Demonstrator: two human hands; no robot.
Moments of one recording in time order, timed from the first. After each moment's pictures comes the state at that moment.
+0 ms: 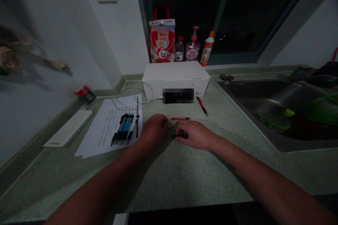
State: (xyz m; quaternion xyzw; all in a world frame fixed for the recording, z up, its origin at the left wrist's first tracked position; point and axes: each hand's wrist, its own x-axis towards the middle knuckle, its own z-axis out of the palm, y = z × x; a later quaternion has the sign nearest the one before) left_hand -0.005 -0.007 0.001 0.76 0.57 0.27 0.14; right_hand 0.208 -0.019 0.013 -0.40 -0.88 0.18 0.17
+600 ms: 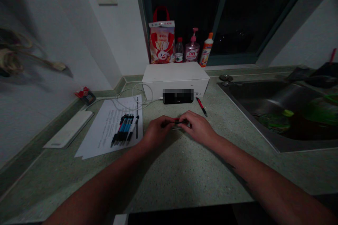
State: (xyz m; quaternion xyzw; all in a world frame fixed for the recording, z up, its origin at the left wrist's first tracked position) left_hand 0.007 -0.013 0.004 0.66 0.50 0.39 0.40; right_hand 0.214 -0.011 0.011 -0.45 -0.83 0.15 0.29
